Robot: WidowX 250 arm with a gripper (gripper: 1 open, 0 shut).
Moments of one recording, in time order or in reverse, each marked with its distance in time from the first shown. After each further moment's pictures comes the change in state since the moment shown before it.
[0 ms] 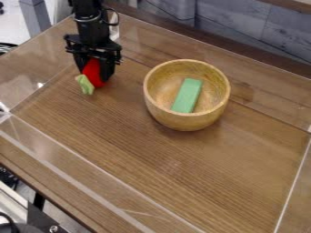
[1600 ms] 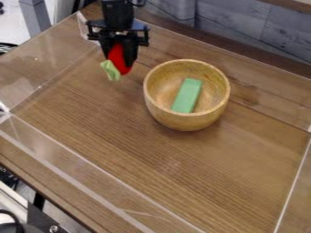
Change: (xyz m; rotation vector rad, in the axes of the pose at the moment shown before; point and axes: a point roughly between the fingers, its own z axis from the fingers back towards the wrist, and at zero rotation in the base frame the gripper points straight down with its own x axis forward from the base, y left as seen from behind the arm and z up) arm 0.008 -0.042 0.041 -0.053 0.000 0.072
